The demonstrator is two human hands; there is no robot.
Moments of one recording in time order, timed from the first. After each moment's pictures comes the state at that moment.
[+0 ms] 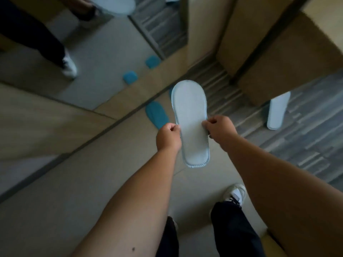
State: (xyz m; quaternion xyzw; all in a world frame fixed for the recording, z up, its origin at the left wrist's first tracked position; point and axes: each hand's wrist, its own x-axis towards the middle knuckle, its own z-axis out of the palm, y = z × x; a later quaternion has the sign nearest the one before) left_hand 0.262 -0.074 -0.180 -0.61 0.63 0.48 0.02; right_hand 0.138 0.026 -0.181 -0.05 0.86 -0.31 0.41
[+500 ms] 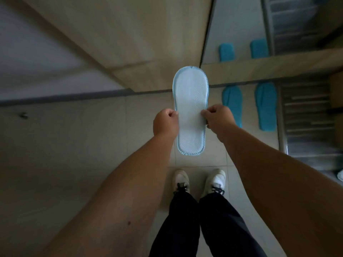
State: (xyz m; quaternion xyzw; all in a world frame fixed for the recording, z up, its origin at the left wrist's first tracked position) left_hand 0.560 -0.215 -0.199 -0.74 0.51 0.44 -0.08; right_hand 0.408 -0.176 -0.198 -0.23 0.81 -0.23 0.49
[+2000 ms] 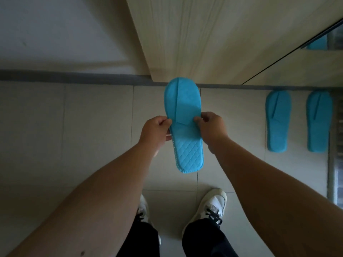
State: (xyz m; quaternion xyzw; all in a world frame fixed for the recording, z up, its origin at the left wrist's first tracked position) left_hand 0.735 -0.297 -0.426 -0.66 0.33 0.66 -0.15; right_hand 0.572 -0.266 -0.416 -0.23 0.81 -0.23 0.49
